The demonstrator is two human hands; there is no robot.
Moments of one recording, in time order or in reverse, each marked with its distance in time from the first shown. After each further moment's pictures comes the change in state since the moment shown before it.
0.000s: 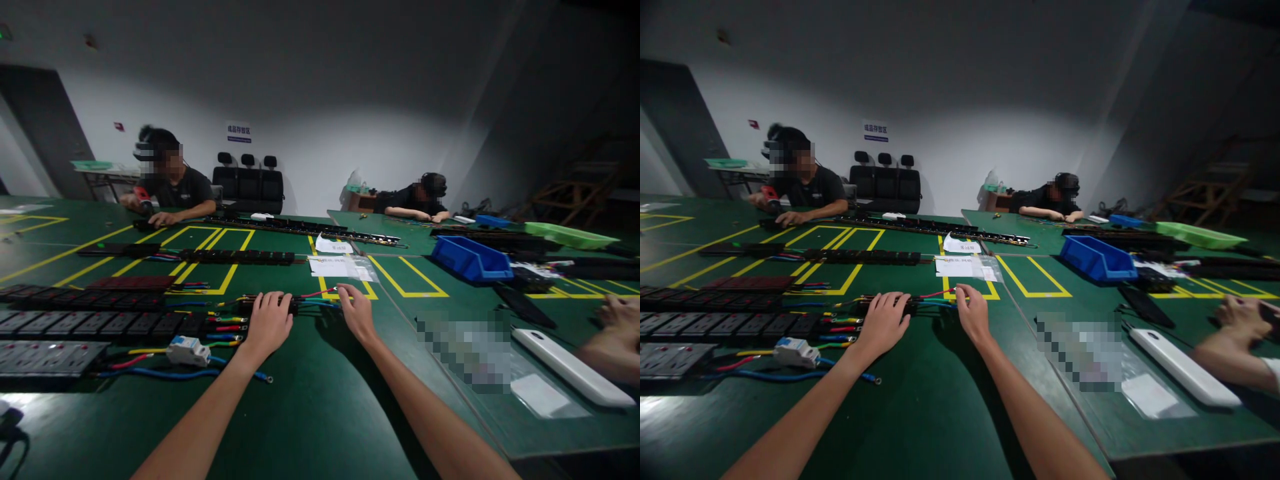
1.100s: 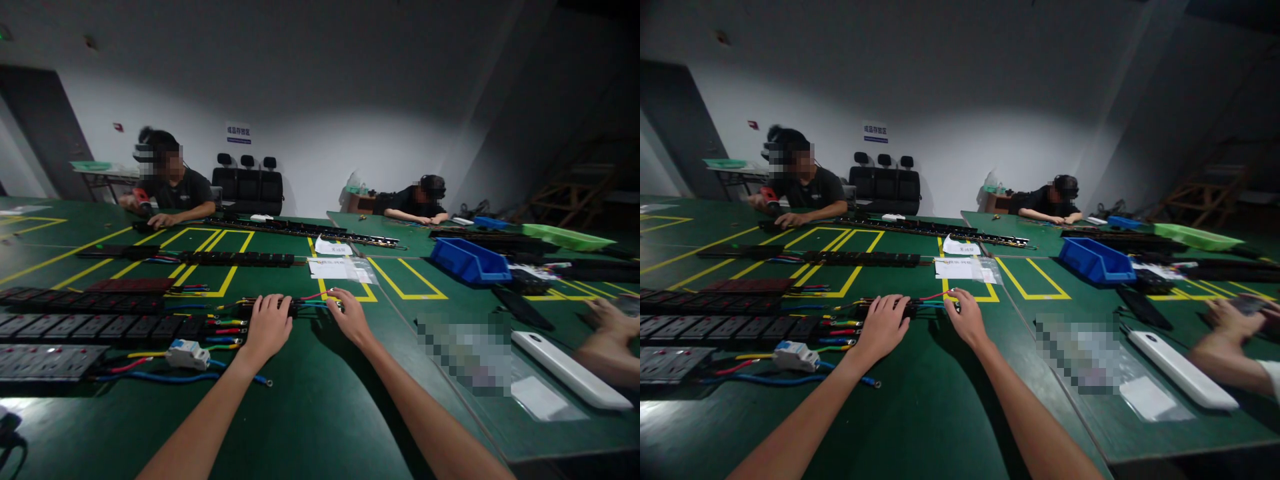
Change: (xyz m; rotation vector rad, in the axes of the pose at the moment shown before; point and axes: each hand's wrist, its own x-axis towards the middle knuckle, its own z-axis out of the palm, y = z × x) left_hand -0.001 -0.002 0.004 -0.006 0.048 0.011; right_hand -0.004 0.004 0.006 -0.067 -0.155 -0.133
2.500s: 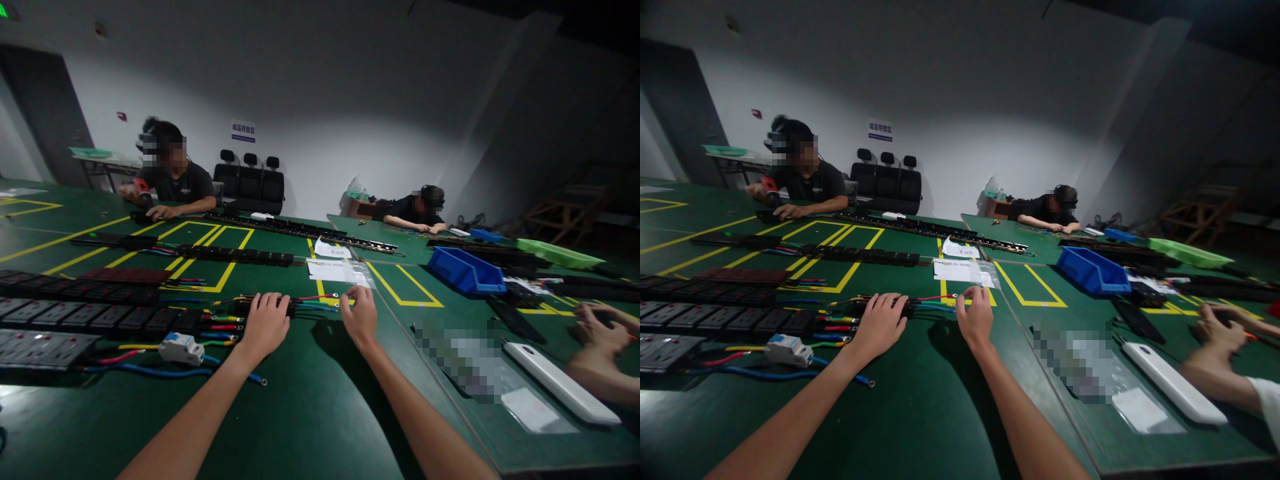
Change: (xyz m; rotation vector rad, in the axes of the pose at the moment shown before) left_hand 0.001 0.001 -0.002 -0.002 -0.052 -0.004; right_hand 0.004 -0.015 -0.019 -0.280 0.318 0.098
